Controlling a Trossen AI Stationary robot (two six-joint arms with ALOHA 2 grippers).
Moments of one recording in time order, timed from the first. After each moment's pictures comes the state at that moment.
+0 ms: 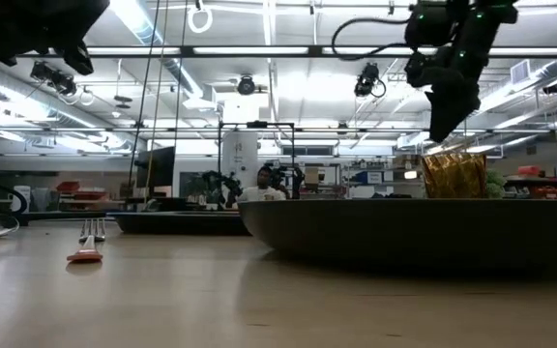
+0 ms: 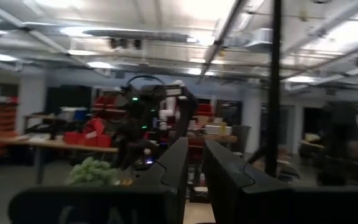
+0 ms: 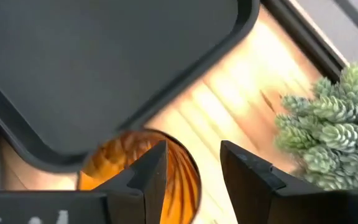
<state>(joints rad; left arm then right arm) -0.22 0.01 0.01 0.45 -0.27 0.01 -0.56 1.13 0.97 -0.98 0.10 0.12</state>
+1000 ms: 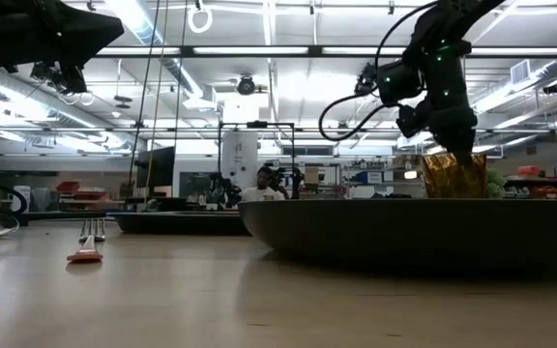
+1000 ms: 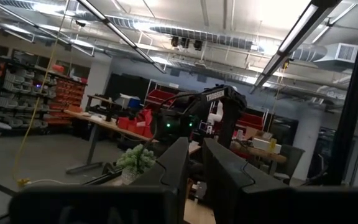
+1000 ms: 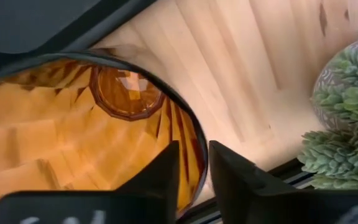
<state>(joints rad) -0.22 0.01 0.01 0.45 -0.54 -0.09 -0.60 1.48 1.06 -1.21 0.08 -0.04</state>
